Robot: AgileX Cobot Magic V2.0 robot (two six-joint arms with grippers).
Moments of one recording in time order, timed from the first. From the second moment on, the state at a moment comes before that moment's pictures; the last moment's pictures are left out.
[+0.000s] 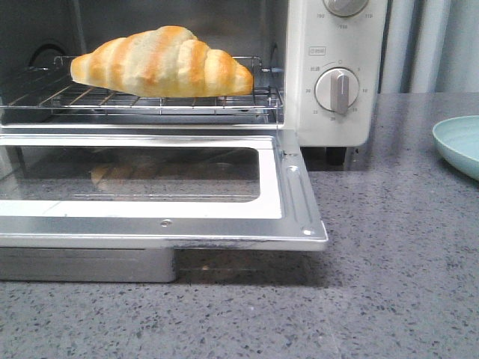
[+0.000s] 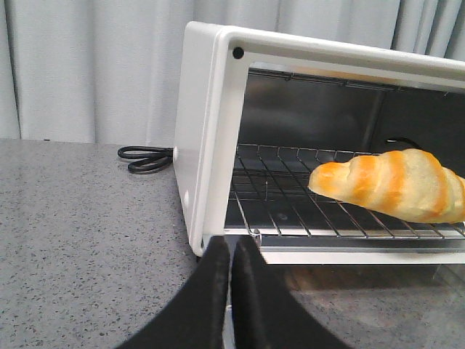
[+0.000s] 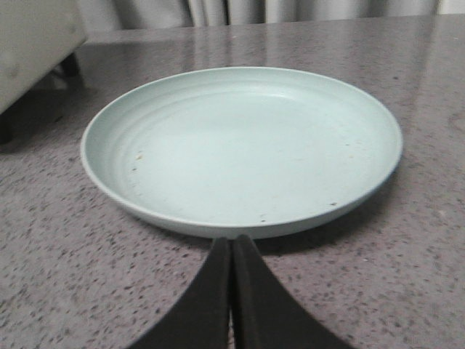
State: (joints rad) left arm -0.25 0.00 -0.15 0.02 0.23 -0.06; right arm 0.01 -0.01 0.01 -0.16 0.29 0.16
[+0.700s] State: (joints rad) left arm -0.25 0.00 -0.15 0.02 0.23 -0.06; right arm -0.05 -0.01 0.01 -0.21 0.34 0.16
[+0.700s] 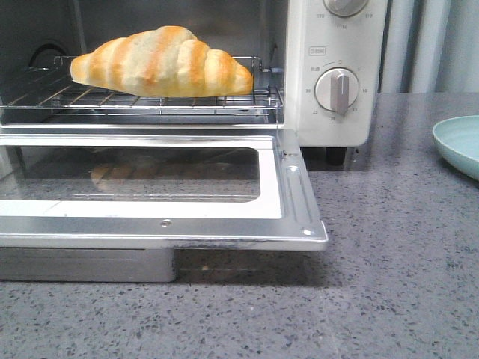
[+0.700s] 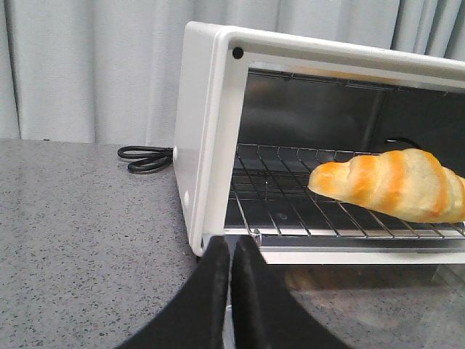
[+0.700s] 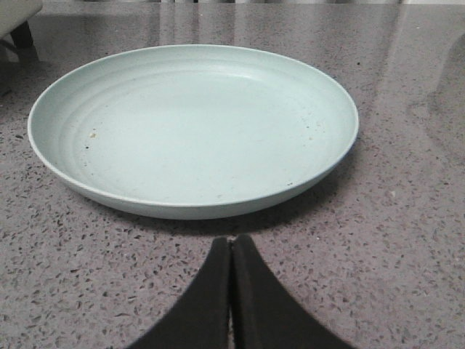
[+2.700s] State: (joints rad) left arm -0.25 0.00 -0.15 0.02 0.23 -0.06; right arm -0.05 -0.01 0.01 -0.10 0.34 -0.01
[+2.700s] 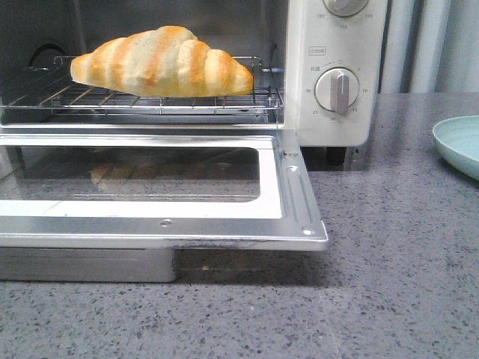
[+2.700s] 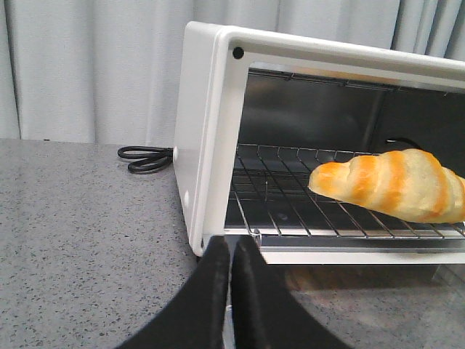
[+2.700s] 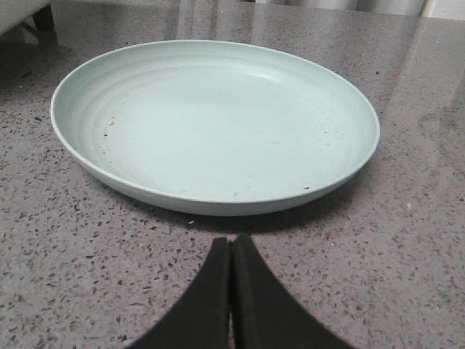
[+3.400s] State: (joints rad) left arm -0.04 0.00 0.00 -0.03 0.21 0.04; right arm -0.05 -0.01 0.01 -0.10 0.34 -0.01
